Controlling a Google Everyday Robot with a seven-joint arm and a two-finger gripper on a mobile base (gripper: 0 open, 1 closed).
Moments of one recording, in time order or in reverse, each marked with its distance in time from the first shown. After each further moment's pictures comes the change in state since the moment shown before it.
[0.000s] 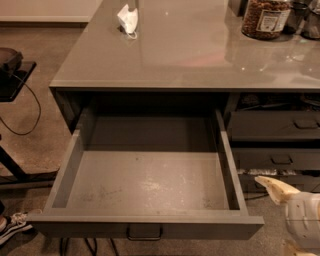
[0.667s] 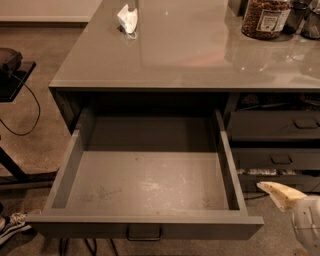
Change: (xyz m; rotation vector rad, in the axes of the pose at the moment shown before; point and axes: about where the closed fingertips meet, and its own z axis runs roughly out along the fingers) arm 0.001 0.019 -0.025 -0.068 0.064 -0.091
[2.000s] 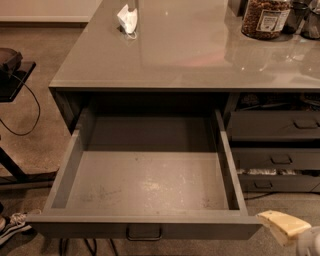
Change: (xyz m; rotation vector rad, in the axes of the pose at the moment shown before) arm -0.022 0.060 -0.031 -0.157 0.153 -0.167
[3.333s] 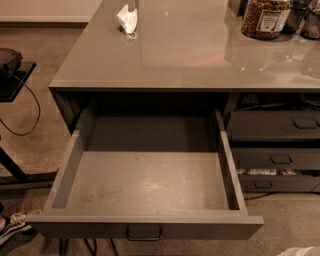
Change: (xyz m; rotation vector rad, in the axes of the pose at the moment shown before) arm 0.008 0.034 0.097 -0.093 -0.136 0.129
